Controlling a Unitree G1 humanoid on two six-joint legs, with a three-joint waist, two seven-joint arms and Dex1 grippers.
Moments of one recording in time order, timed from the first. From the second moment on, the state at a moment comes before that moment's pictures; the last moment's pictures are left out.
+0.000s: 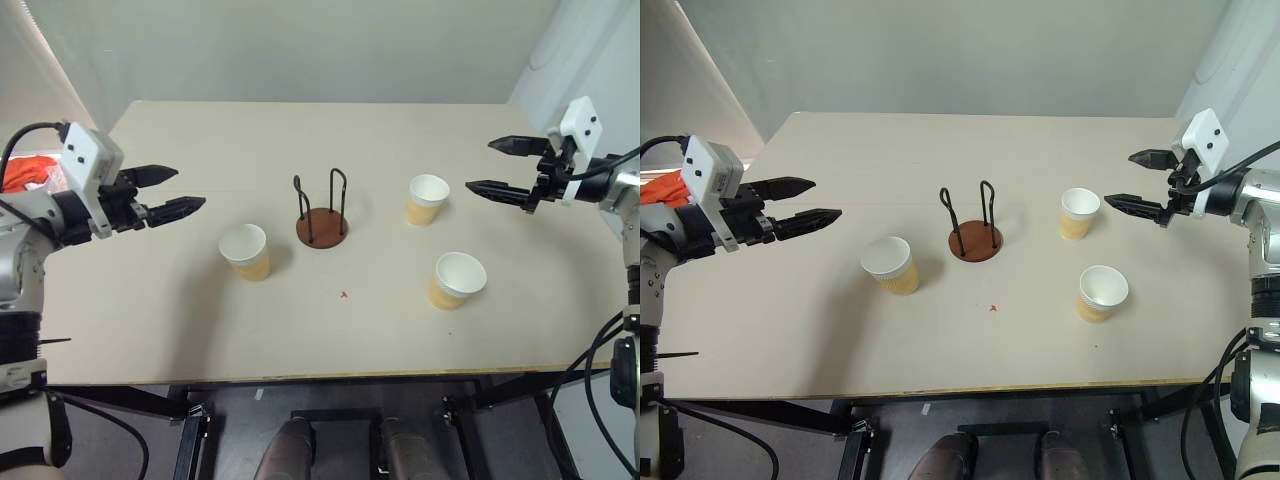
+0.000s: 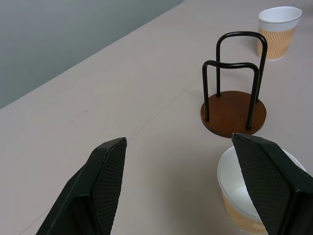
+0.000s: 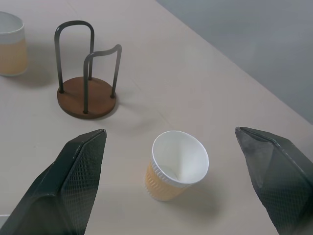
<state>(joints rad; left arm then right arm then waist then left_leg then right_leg) -0.59 1.00 0.24 0.22 -0.43 0.45 -1.07 -0.89 -0.84 -0.07 0.43 0.25 0.26 1.22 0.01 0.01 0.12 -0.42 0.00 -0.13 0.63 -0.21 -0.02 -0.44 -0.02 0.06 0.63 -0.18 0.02</state>
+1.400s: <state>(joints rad) -1.14 0.47 -0.13 0.92 -0.10 0.15 -1.08 -0.62 -0.98 -0.23 -0.18 0.54 0.61 1.10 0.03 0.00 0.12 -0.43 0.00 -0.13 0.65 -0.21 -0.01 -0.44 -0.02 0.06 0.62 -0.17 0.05</state>
